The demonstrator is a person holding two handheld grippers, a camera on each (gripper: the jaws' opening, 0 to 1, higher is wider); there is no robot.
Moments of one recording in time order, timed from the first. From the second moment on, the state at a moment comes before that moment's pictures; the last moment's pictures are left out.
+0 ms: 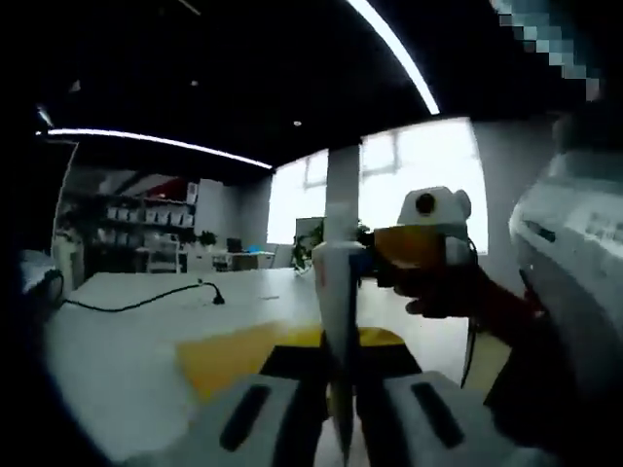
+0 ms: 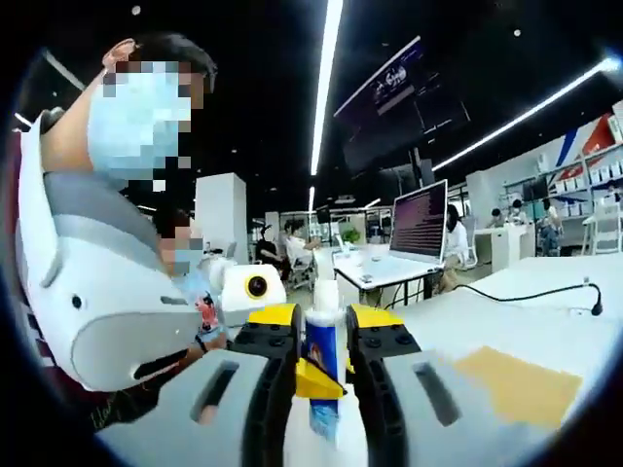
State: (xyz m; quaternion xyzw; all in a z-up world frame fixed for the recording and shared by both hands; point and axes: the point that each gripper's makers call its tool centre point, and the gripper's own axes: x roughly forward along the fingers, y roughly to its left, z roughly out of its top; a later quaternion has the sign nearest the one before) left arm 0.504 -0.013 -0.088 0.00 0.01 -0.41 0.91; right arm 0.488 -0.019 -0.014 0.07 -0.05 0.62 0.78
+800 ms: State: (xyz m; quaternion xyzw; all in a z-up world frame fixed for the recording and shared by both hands) left arm 0.447 -0.063 -0.071 -0.31 0.09 -0.68 0.65; right arm 0.489 -0.026 -0.010 0.33 0.07 0.70 0.63
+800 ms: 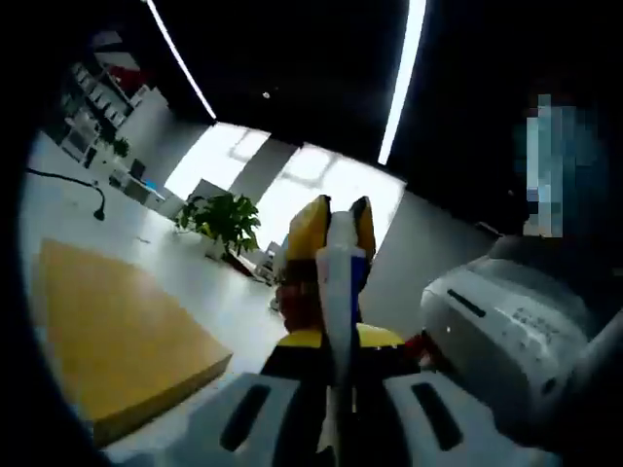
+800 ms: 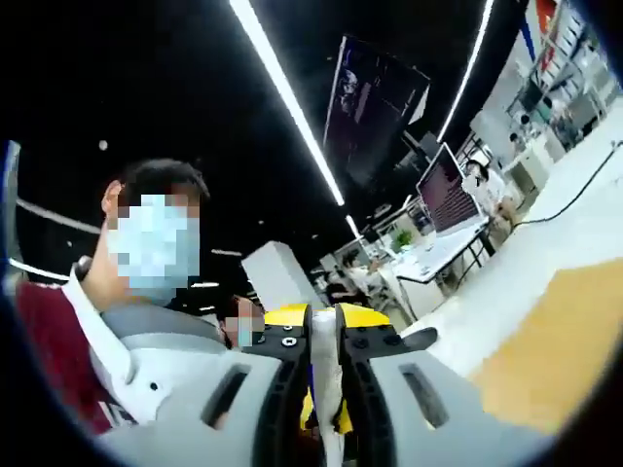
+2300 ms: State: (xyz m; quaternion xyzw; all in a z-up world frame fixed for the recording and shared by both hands) left arm 0.479 -0.058 -0.102 -0.09 0.09 -0.51 0.85; right arm 0.493 -0.046 -0.031 0.17 -0.01 0.62 0.77
